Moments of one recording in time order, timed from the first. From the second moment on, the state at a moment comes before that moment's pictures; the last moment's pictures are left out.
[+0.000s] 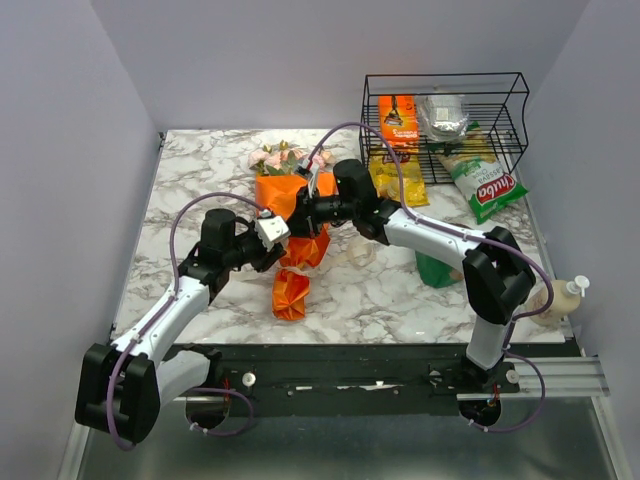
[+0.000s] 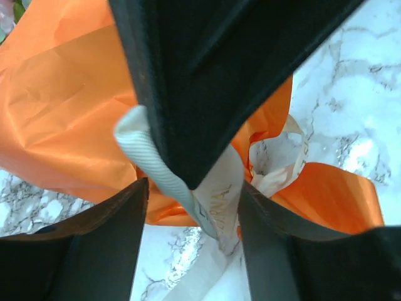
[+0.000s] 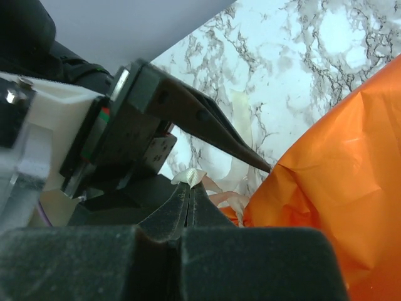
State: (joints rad) left arm -0.29 1.06 0.60 -0.07 0.58 0.49; right arm 0.77 1.83 1.34 0.16 -0.74 0.30
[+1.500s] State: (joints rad) left arm -0.32 0.99 0.51 -0.10 0.67 0.54; right arm 0.52 1.85 1.18 -0.44 -0.05 0.43
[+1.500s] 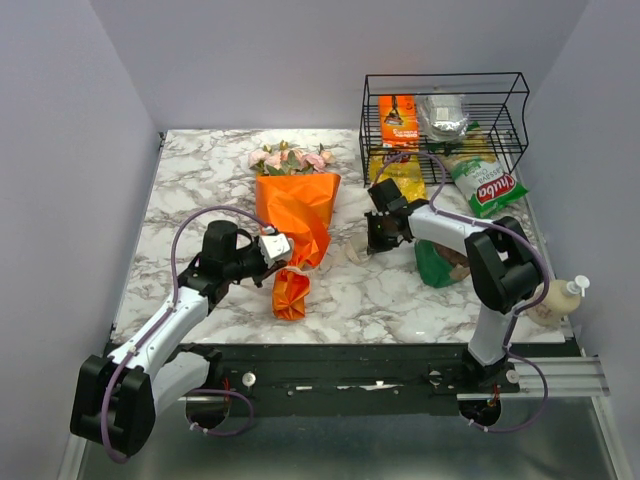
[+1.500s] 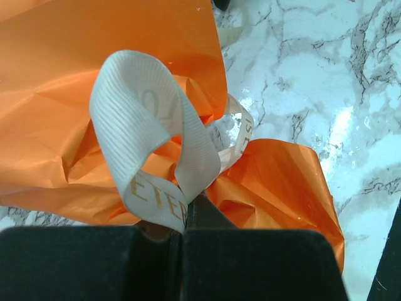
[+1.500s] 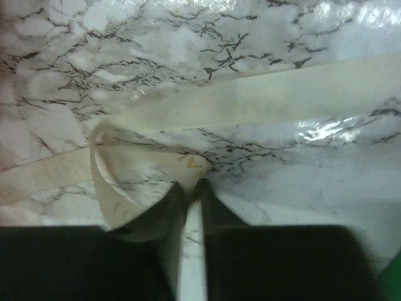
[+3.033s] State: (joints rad) left arm -0.33 0.94 0.51 -0.19 0.69 0.68; right arm 0.76 2.15 2.18 -0.47 -0.48 0.47
